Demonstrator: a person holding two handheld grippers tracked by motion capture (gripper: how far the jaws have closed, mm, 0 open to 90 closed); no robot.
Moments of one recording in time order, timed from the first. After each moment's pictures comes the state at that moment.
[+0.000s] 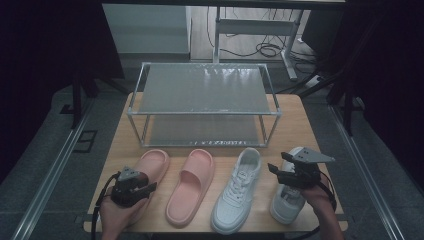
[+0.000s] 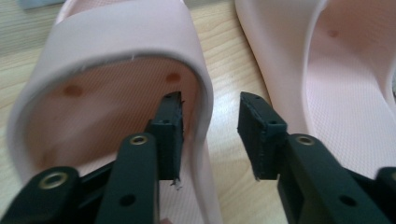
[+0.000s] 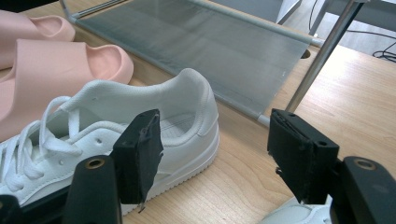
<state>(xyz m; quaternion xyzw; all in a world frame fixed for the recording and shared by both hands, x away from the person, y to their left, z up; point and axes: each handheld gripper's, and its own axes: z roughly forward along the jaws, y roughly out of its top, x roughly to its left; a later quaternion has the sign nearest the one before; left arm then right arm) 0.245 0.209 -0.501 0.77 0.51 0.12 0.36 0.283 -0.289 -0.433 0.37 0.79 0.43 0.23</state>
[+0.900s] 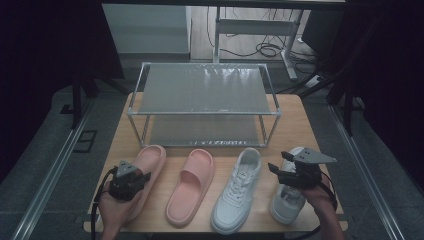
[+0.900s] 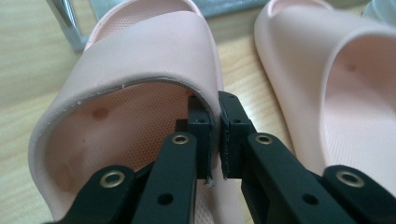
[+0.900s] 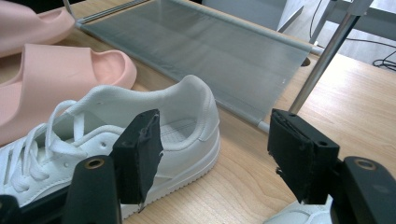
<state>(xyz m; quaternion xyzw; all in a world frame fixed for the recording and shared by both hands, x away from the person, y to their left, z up) 0.250 0.212 -0.482 0.75 0.52 0.18 0.37 0.281 -0.290 -0.430 0.36 0.79 0.44 0.23</state>
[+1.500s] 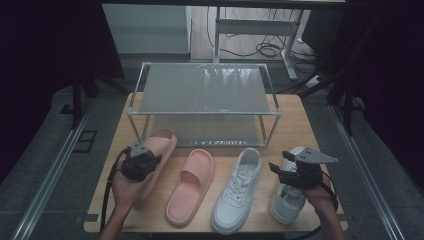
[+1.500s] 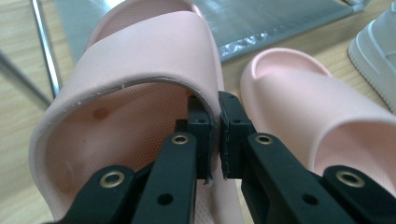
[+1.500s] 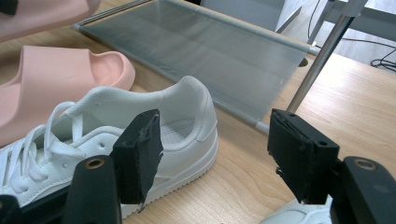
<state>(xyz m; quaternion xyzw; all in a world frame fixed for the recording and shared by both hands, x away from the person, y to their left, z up) 0.295 0.184 -0.458 0.77 0.48 0.20 0.38 0.280 -0.292 -0.428 0.37 0.79 0.44 0.24</state>
